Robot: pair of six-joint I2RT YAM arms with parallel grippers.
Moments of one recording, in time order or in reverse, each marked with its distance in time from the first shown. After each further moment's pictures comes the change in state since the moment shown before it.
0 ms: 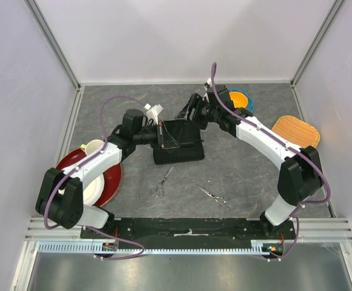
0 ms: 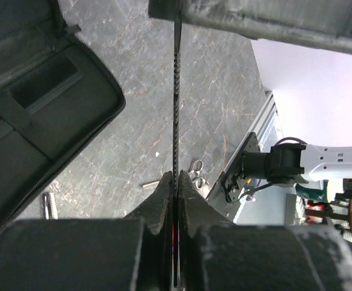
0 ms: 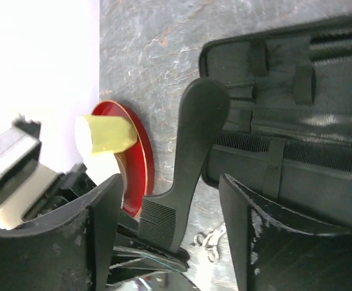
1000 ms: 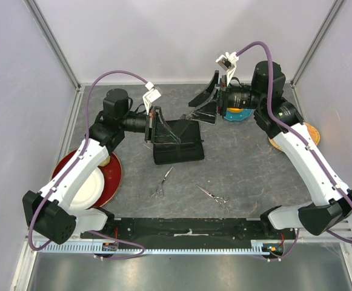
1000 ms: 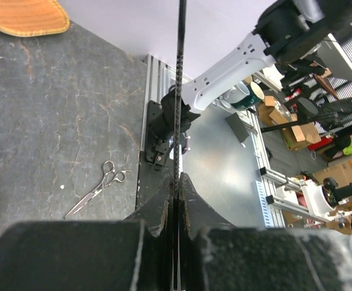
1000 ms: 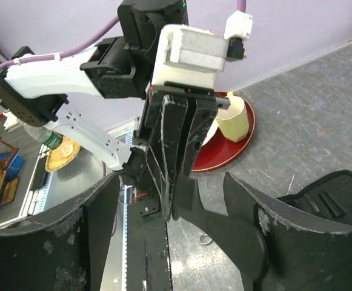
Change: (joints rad) left arm 0.007 -0.140 0.305 -0.148 0.513 0.191; right arm -0.075 -0.297 0.240 -0.021 -0.715 -0.550
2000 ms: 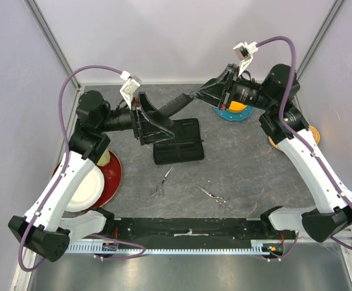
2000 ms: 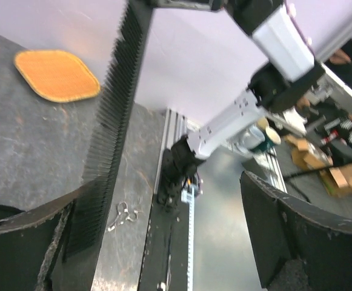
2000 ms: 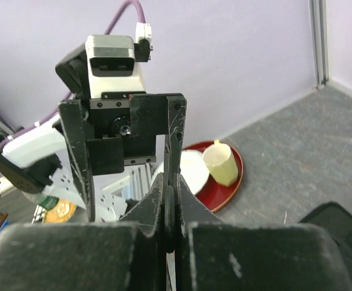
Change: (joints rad) left arm 0.024 -0.136 0.048 0.084 -0.072 -0.120; right arm -0.018 -0.045 -0.037 0.184 0.146 0.187
